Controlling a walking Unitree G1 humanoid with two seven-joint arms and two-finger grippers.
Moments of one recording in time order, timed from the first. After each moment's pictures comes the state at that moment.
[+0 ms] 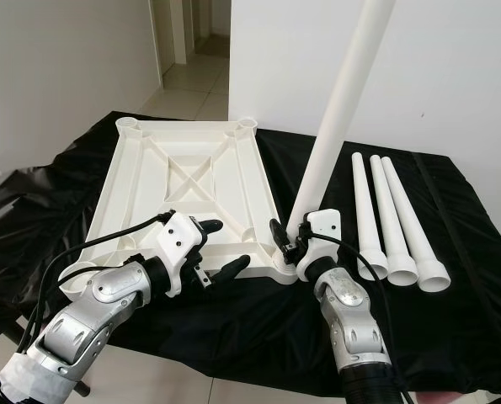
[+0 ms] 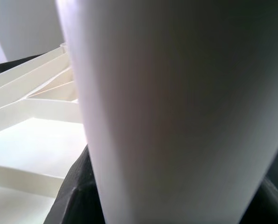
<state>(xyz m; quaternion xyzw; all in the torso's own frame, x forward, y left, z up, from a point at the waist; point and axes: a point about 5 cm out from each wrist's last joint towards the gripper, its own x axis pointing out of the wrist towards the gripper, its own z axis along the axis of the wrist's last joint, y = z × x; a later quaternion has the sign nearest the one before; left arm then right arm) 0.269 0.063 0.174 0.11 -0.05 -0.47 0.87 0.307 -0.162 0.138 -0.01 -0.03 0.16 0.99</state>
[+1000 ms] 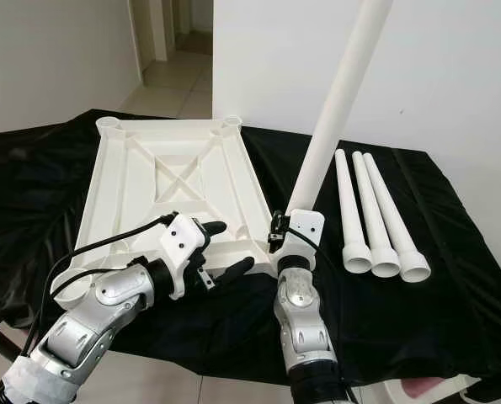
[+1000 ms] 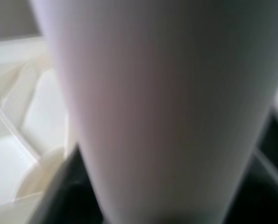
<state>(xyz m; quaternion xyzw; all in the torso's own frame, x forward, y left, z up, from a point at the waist) 0.265 0.058 0.174 0.10 -0.05 -0.48 0.87 0.307 -0.122 0.118 0.04 -0.02 -0.04 1.00</state>
